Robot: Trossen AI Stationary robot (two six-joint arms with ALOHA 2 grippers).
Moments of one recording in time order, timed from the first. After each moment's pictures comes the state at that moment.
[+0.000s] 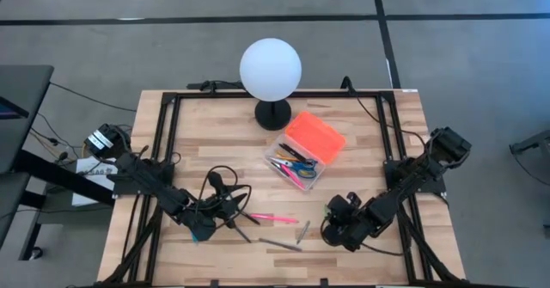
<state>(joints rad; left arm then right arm) -0.68 1.53 0.63 0.20 -1.12 -0.01 0.75 1.65 0.80 -0.42 0.47 1.33</state>
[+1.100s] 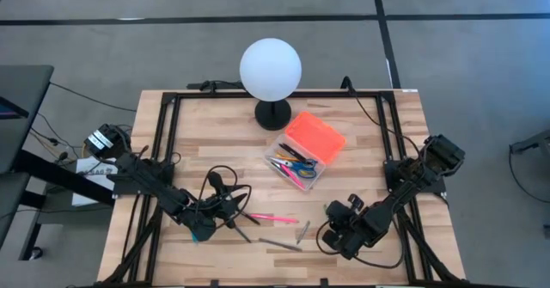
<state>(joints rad) -0.68 1.53 0.63 0.20 -1.12 -0.02 0.77 1.74 0.96 -0.67 0.44 1.34</state>
